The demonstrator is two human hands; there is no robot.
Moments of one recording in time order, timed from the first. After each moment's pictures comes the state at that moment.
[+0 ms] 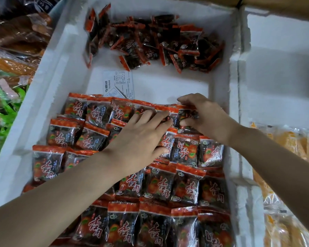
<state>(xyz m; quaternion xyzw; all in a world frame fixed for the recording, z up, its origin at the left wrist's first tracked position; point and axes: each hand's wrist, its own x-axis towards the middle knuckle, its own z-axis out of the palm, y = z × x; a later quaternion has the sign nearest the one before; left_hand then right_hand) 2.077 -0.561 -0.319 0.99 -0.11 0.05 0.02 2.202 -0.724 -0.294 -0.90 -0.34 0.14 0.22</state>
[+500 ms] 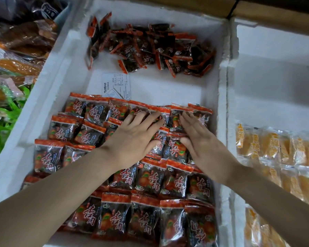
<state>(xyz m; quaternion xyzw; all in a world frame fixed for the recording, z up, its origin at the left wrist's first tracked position) 2.076 -0.562 -0.333 0.99 -0.10 0.08 -0.03 2.146 -0.766 -0.307 -0.90 -0.42 0.06 0.12</state>
